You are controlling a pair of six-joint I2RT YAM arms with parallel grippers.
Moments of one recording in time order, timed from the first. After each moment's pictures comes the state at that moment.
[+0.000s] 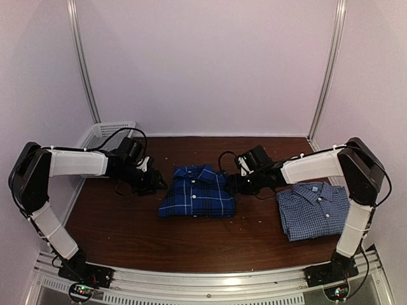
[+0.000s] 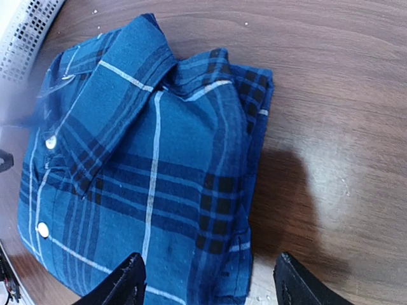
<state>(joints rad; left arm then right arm) -0.47 1.66 1.02 -0.34 0.37 -0.60 0.68 1.83 1.07 -0.08 -0.11 0.57</state>
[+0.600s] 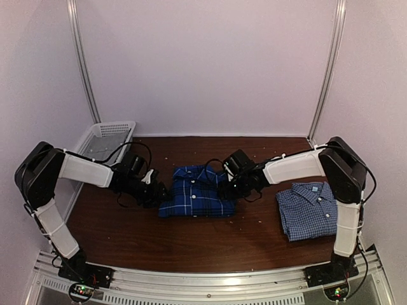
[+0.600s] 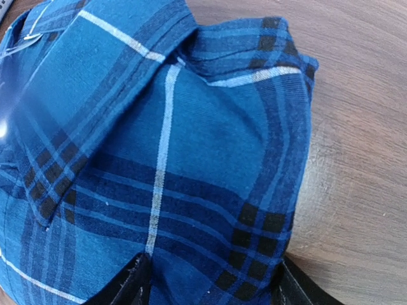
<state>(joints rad) -0.48 1.73 0.84 -0.09 0.51 -0.65 0.77 1.99 1.26 -0.23 0.02 0.50</state>
